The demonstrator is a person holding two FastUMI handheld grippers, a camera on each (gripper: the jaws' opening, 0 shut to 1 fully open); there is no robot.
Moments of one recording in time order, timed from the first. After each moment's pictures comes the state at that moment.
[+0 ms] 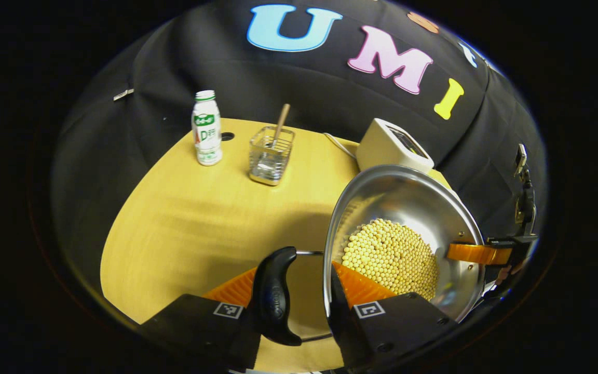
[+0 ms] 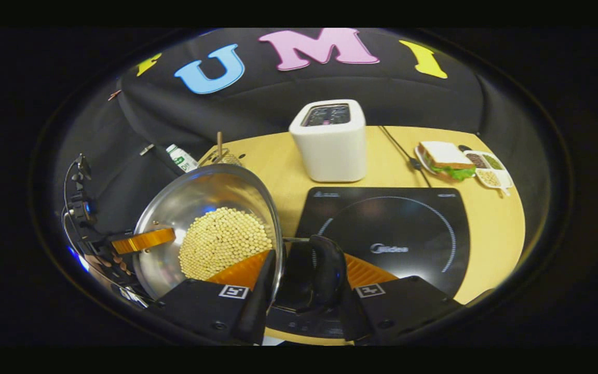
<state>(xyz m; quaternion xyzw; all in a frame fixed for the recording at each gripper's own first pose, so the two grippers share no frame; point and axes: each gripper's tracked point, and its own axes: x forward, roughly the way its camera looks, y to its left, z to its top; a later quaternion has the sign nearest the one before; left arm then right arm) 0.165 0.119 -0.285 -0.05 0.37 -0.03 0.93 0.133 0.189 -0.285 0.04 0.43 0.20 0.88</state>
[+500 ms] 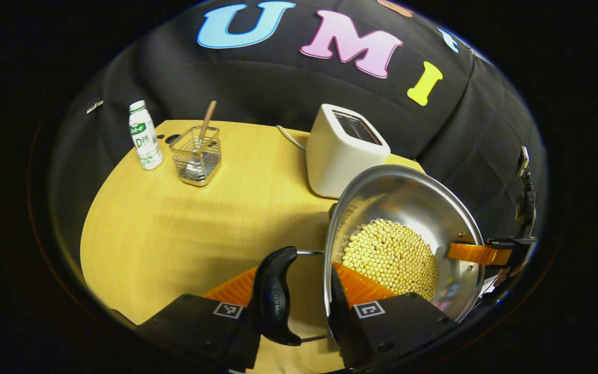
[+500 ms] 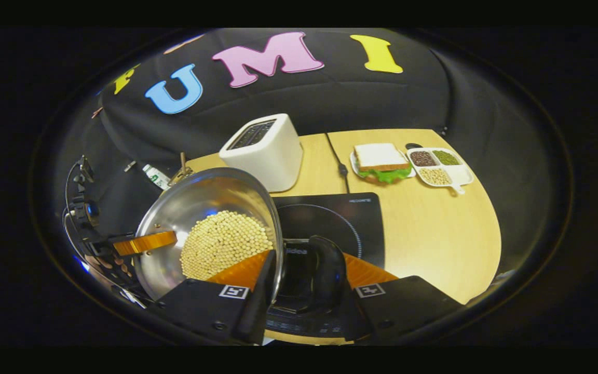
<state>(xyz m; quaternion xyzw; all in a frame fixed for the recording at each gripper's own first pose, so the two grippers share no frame) 0.193 -0.013 -0.300 -0.04 0.38 -0.07 0.92 0.162 0.058 -0.280 0.06 0.42 0.16 0.89</state>
